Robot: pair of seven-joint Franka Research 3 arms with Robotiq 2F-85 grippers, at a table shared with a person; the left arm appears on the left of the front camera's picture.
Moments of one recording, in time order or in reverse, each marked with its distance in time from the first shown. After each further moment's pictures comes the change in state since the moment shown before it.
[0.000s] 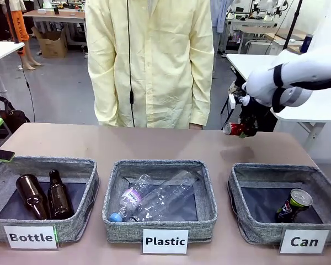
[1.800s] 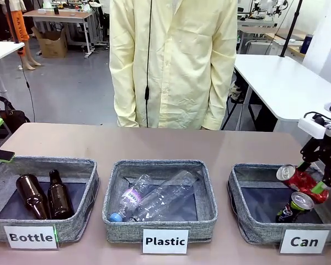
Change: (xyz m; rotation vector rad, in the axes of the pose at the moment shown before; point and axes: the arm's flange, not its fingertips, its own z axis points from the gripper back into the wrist) left arm 0.000 0.000 0.000 0.000 0.000 0.000; right arm -0.067 0.285 0.142 0.222 -0.126 0.016
